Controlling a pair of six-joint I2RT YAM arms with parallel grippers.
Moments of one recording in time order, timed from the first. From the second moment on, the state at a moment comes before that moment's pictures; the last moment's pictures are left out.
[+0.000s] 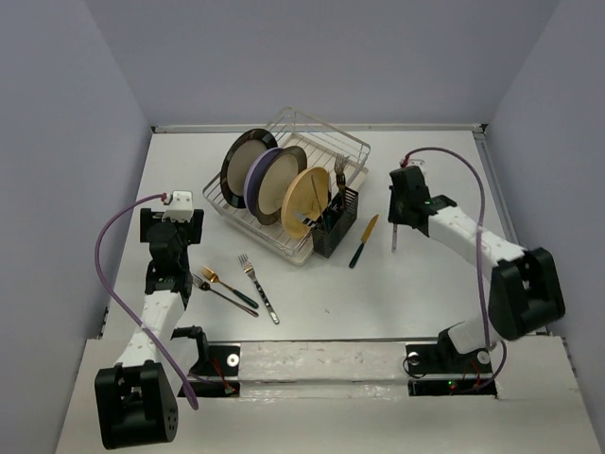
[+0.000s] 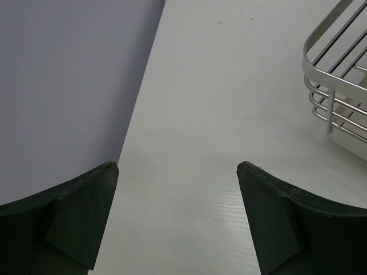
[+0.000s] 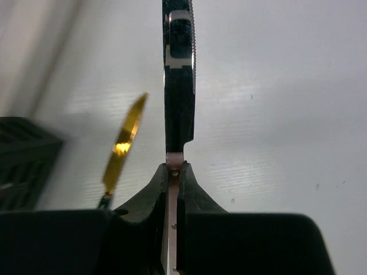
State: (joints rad) left arm 0.09 0.87 0.34 0.33 -0.21 0.34; right arm 0.37 1.58 1.03 -0.42 0.35 0.40
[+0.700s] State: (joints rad) left arm 0.09 0.87 0.34 0.32 -0.24 0.35; right arm 0.71 1.29 0.65 0.92 -0.15 -0.13
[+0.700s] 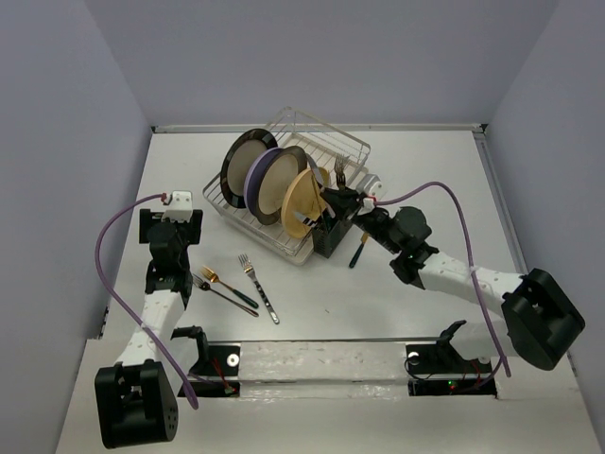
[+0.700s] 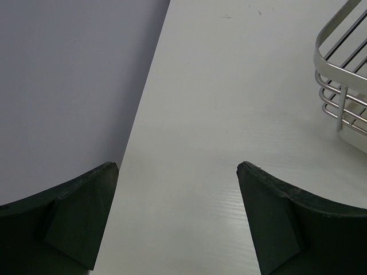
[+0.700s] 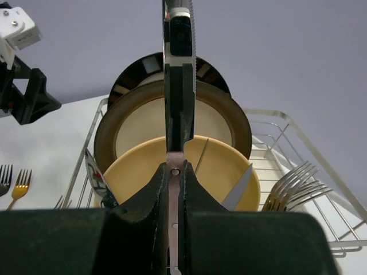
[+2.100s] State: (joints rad) left arm 0.09 0.90 0.34 0.34 -0.19 0.35; right arm 0.71 1.02 0.74 0.00 0.53 0.43
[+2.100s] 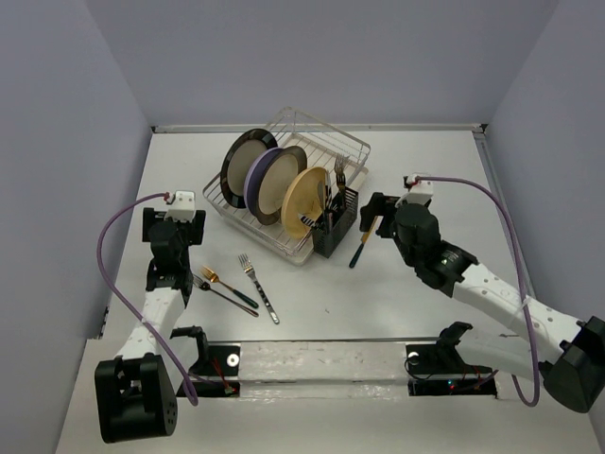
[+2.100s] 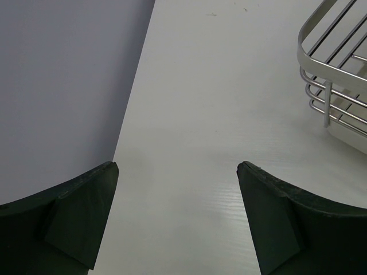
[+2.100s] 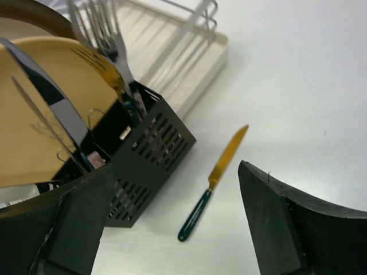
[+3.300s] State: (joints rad) left arm 0.09 0.86 0.34 0.32 -0.19 0.35; right arm 0.62 1.55 0.86 -0.30 0.37 0.80
